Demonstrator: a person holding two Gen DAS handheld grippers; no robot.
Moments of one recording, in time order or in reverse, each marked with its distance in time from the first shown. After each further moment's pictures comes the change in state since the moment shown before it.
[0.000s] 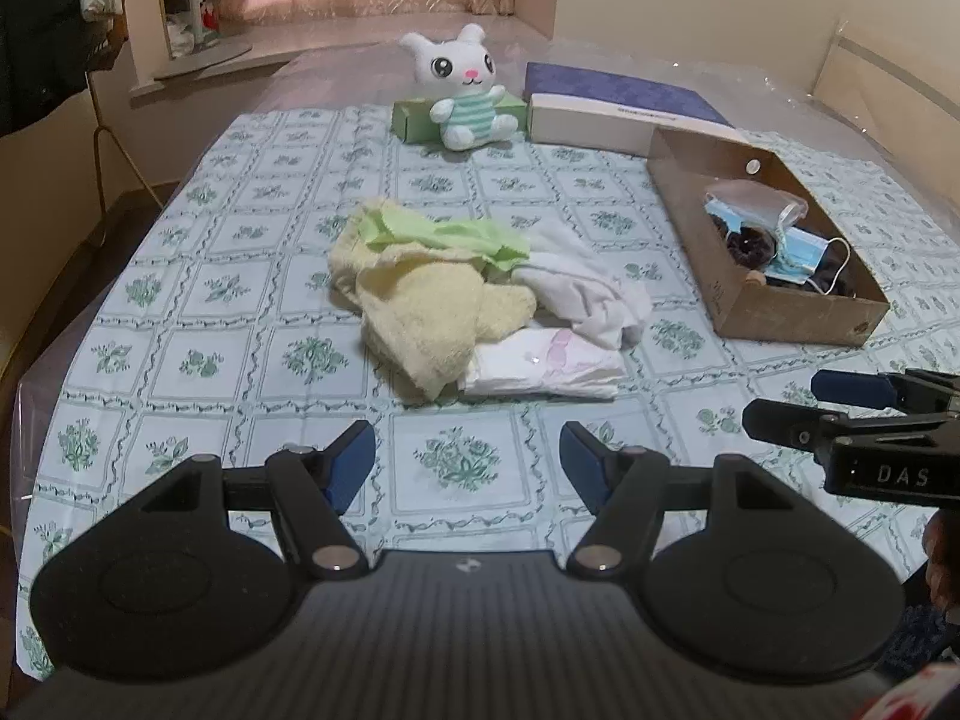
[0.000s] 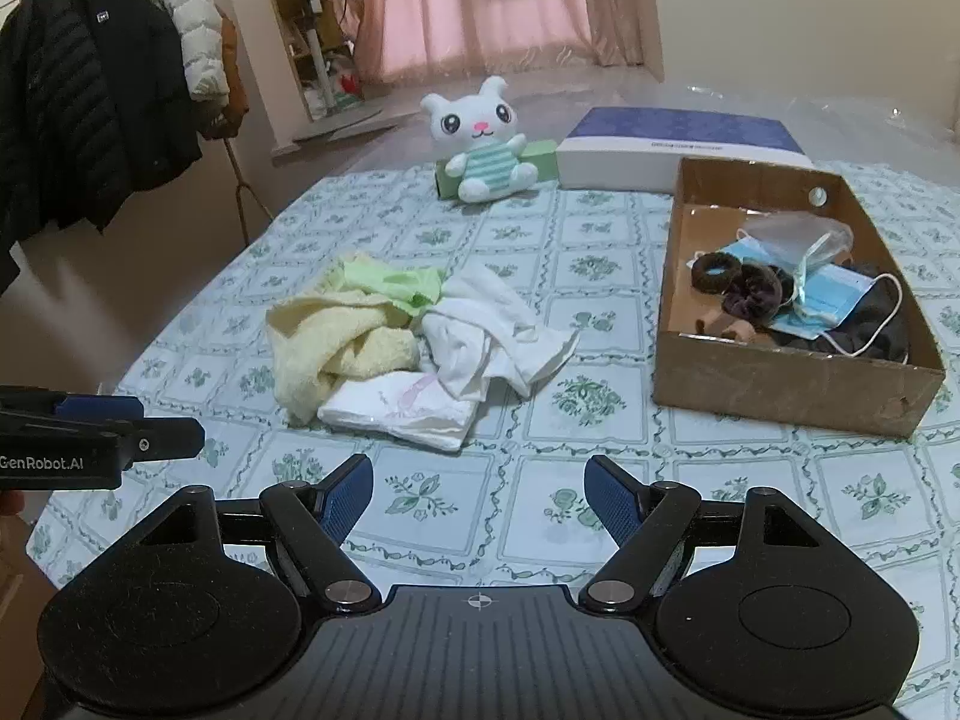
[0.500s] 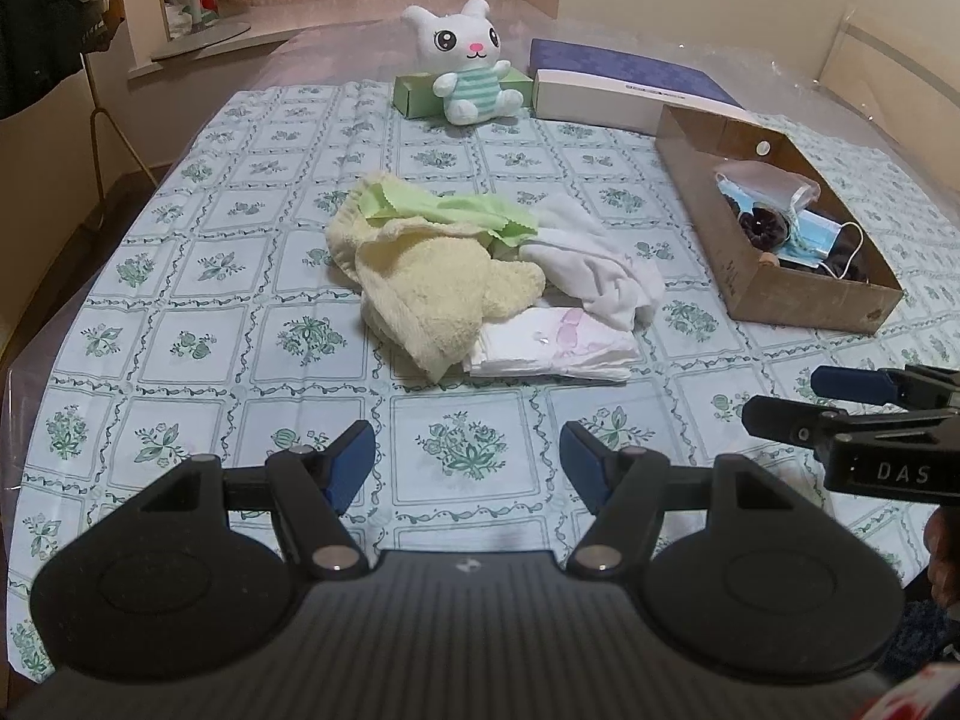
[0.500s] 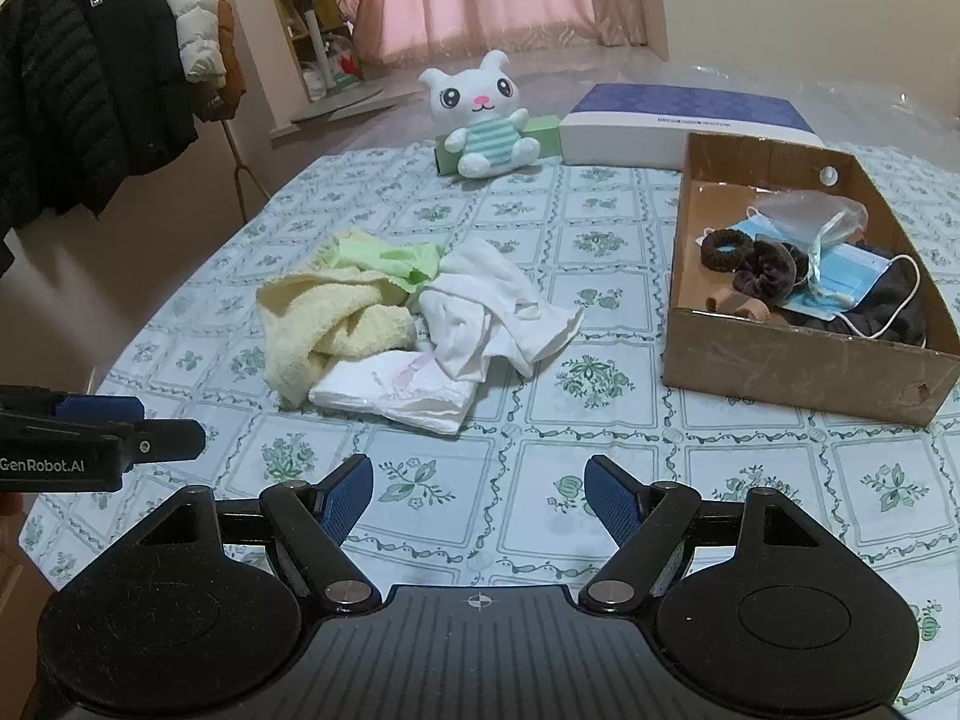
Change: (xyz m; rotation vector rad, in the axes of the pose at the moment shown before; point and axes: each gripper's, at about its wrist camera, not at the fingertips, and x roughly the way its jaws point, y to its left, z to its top) left arm 0.018 0.003 -0.001 -0.003 0.038 -0.001; right arm 0.017 -0.001 -0.004 0.003 0.039 0.002
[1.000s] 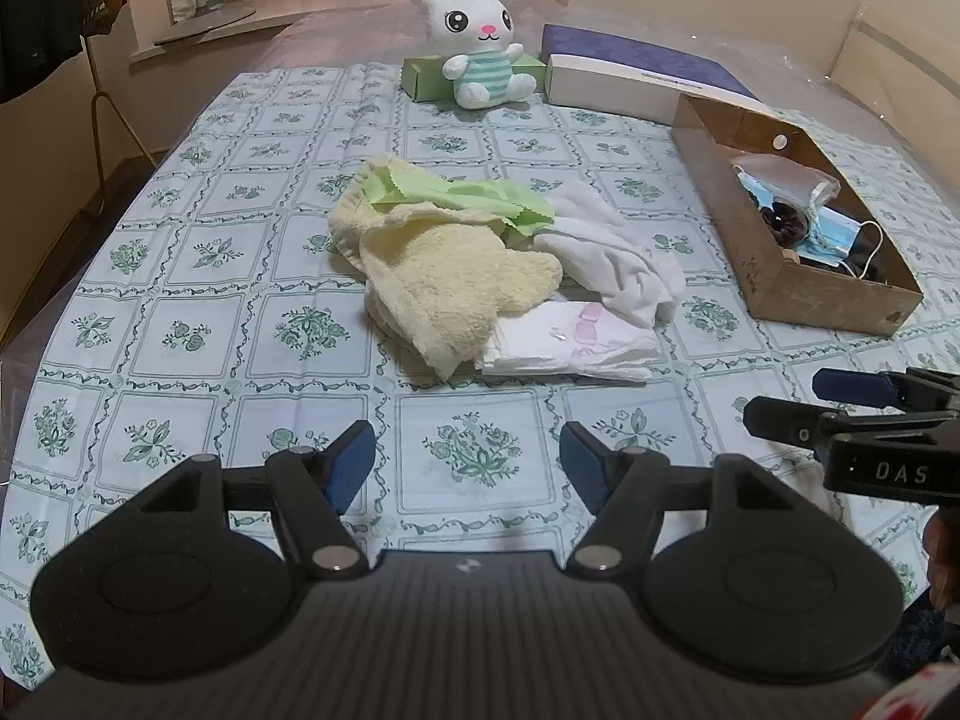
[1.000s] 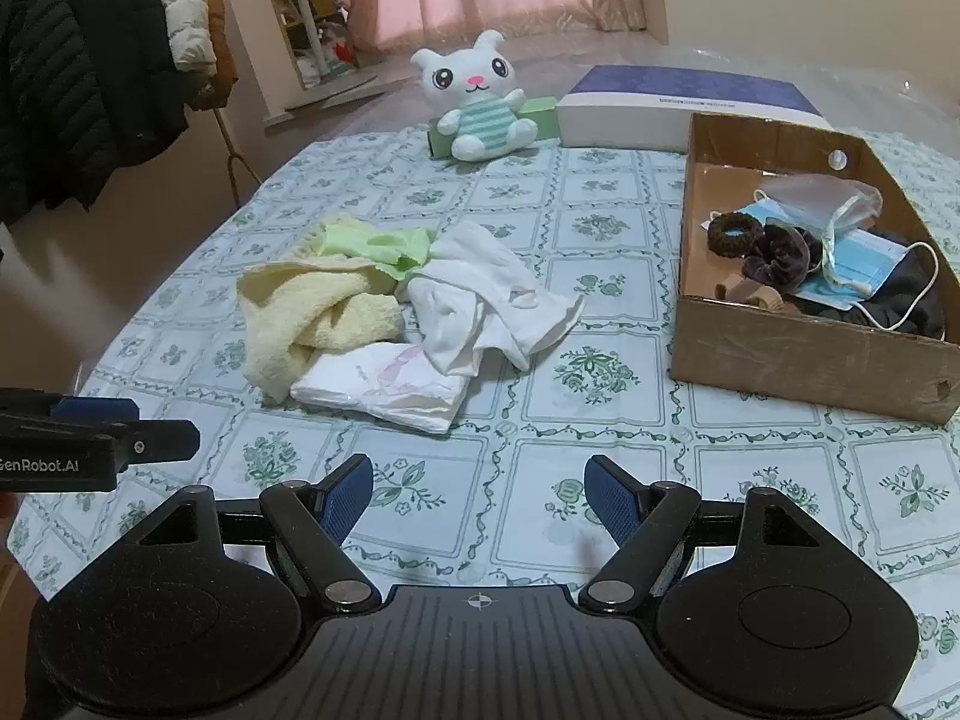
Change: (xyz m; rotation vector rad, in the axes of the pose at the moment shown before) left arm 0.020 0.007 0.004 -0.016 0.027 0.004; right arm 0.022 -0.005 0.002 0.009 0.028 -0.003
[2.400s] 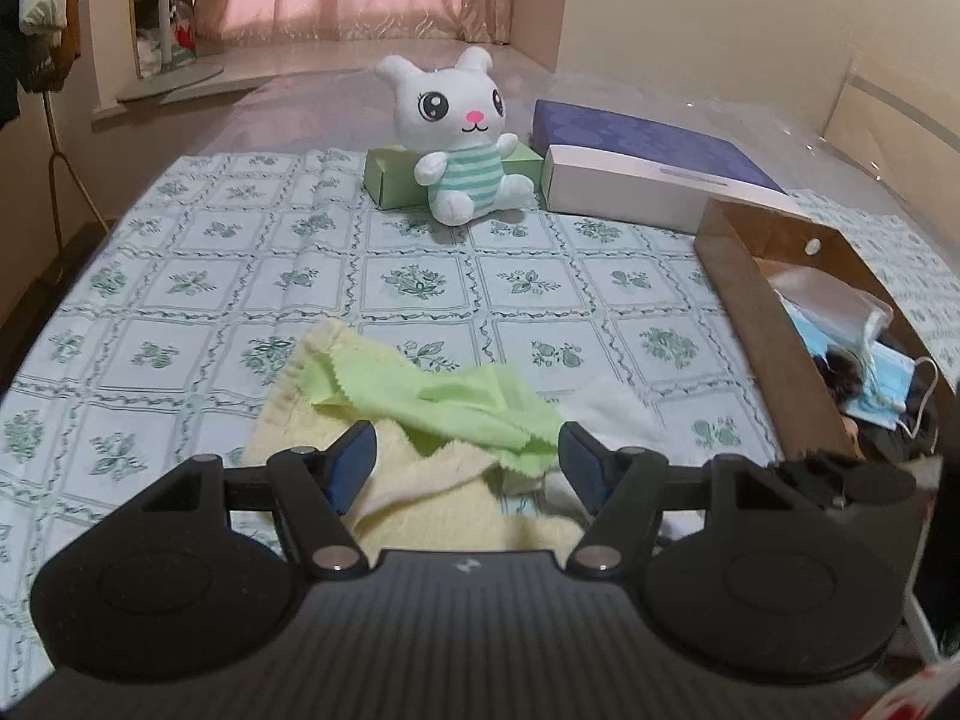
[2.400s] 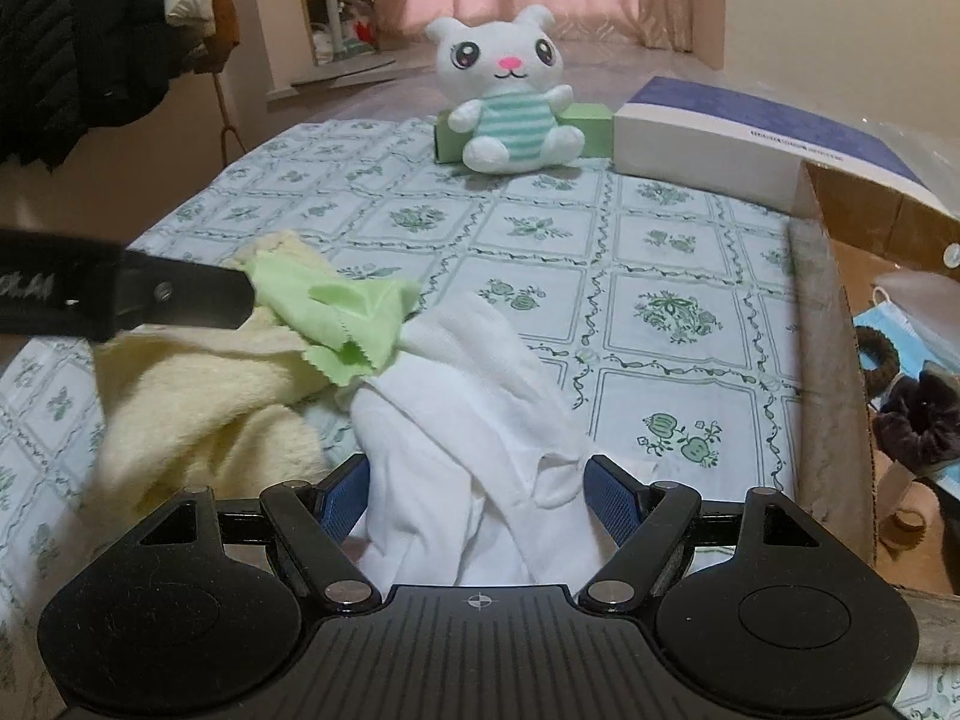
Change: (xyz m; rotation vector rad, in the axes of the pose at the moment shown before) left arm 0.109 0.003 0.116 -0.002 -0.135 -0.059; right arm 0.149 -0.002 0.075 -0.129 -0.006 -0.028
